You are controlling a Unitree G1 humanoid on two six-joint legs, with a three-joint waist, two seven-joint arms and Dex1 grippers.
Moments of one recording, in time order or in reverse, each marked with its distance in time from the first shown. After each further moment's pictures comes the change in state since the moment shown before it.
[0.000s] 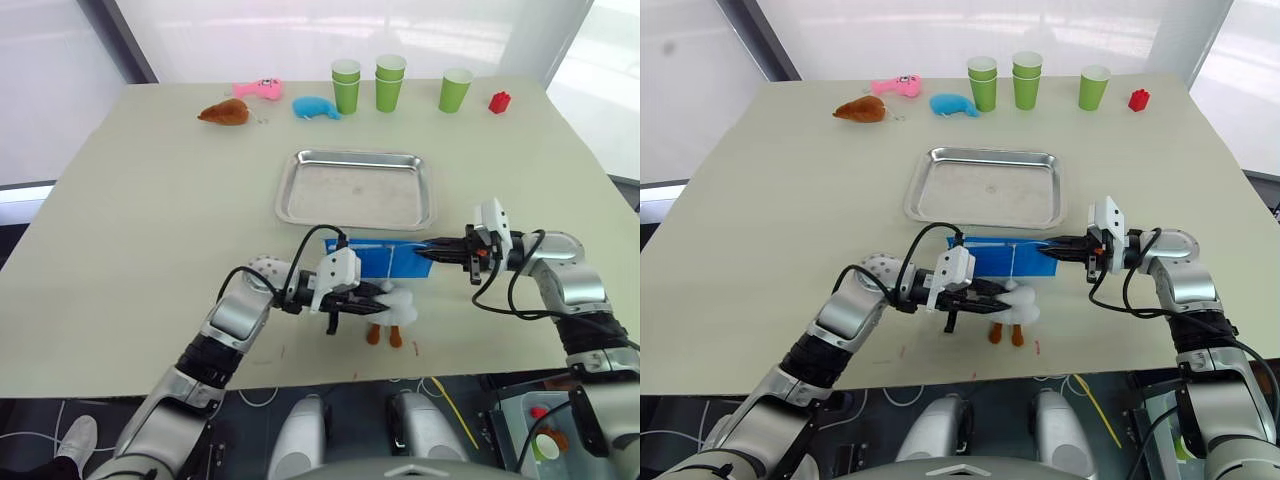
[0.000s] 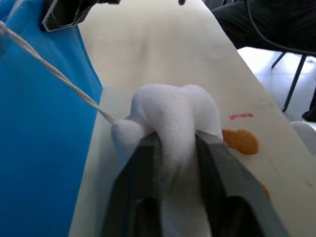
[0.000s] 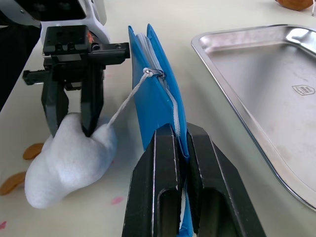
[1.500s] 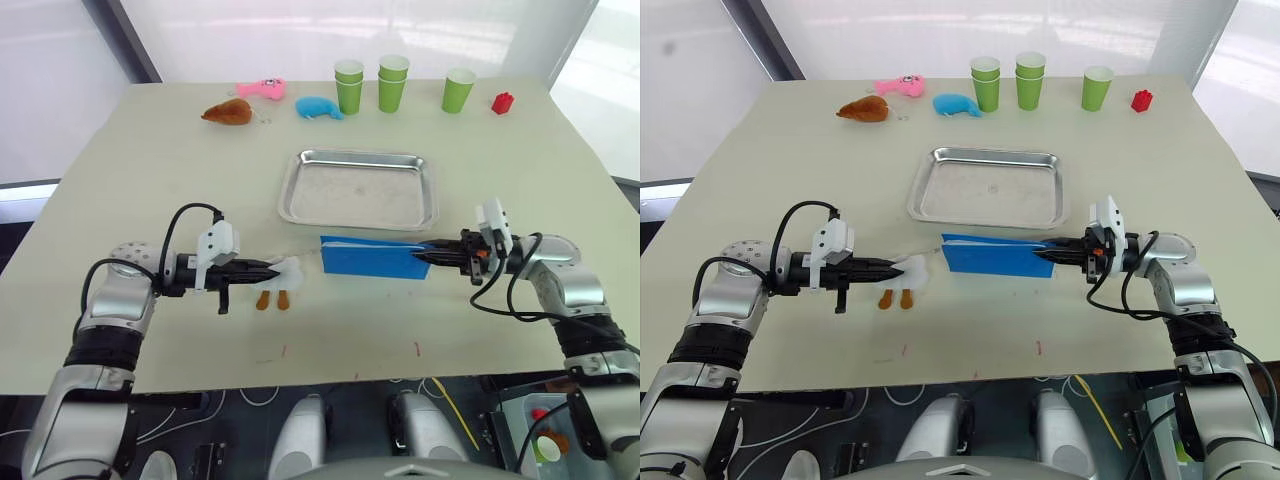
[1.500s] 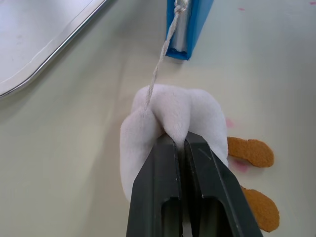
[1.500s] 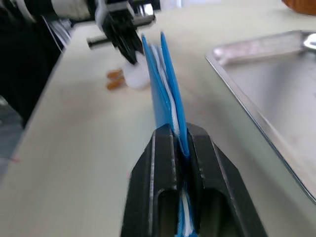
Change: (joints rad) left arm 0.003 0.322 0.303 0.394 -0.057 -0.194 -0.196; right arm 0.013 0.017 -0.024 -0.060 0.134 0.124 0.037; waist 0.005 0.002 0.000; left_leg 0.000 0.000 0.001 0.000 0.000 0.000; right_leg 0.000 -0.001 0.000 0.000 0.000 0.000
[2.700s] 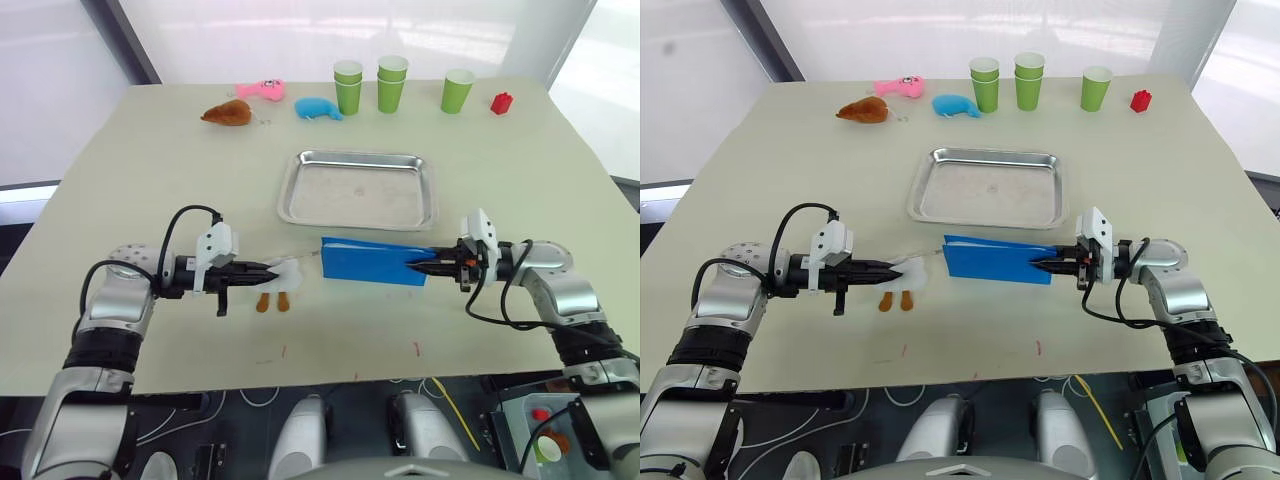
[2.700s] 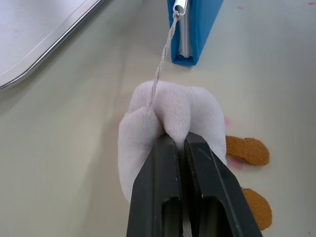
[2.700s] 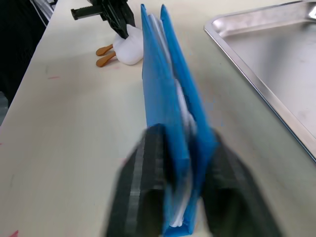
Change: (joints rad) left arm 0.022 0.002 0.012 -0.004 0.000 0.018 -0.012; right arm 0.039 -0.005 0.065 -0.027 -0.133 -0.036 -0.077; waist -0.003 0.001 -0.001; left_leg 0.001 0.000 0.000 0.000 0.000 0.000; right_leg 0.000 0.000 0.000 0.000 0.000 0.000
